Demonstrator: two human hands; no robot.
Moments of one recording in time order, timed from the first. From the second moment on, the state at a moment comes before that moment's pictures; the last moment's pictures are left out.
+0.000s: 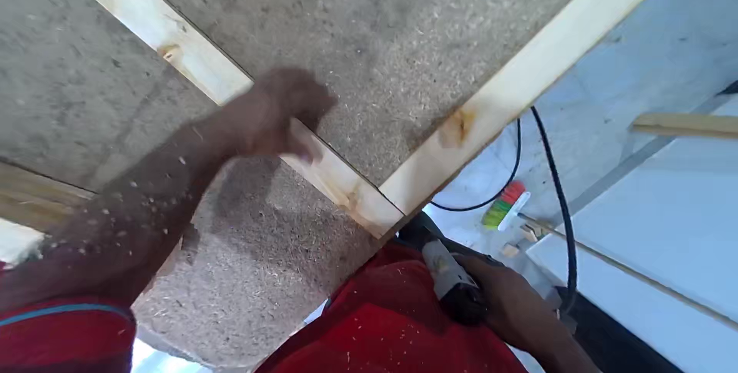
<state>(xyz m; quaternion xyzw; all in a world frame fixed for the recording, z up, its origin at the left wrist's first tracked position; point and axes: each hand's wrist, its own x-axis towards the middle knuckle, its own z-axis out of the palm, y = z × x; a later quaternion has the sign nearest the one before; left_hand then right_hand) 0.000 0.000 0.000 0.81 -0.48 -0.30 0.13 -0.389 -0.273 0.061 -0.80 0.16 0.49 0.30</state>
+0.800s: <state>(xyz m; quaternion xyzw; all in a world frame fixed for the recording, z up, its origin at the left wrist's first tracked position) -0.040 0.010 -0.025 0.73 -0.64 -0.22 -0.05 -0.424 -0.246 0.024 -0.84 0.15 0.45 0.28</state>
